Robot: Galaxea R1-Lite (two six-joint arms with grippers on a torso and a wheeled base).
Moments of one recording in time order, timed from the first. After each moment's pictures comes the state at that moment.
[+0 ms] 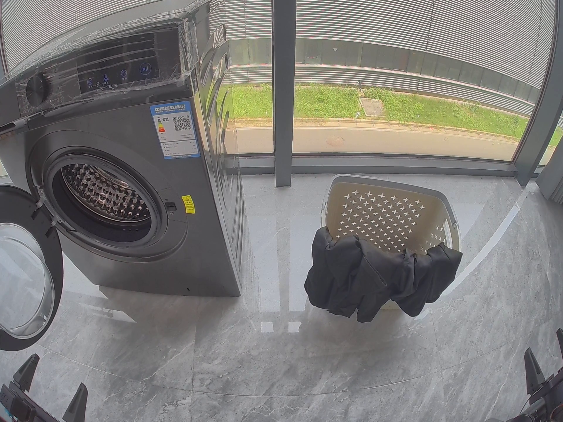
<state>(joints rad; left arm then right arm) 0.00 0.02 -0.02 0.04 -0.08 0.05 0.00 0.02 -0.02 -0.01 -0.03 0.01</state>
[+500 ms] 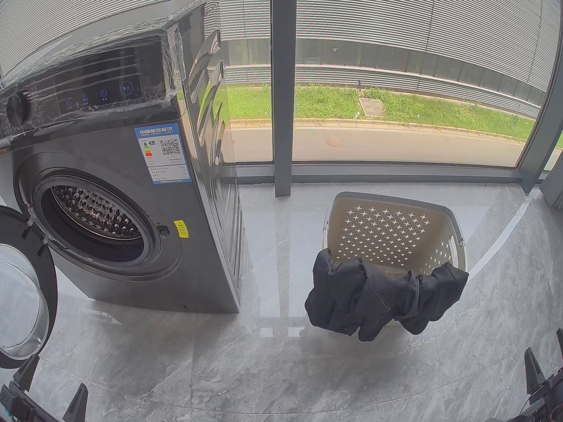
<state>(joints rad) 0.00 0.02 -0.02 0.04 -0.08 0.06 0.00 0.02 -0.02 -0.01 -0.03 0.01</state>
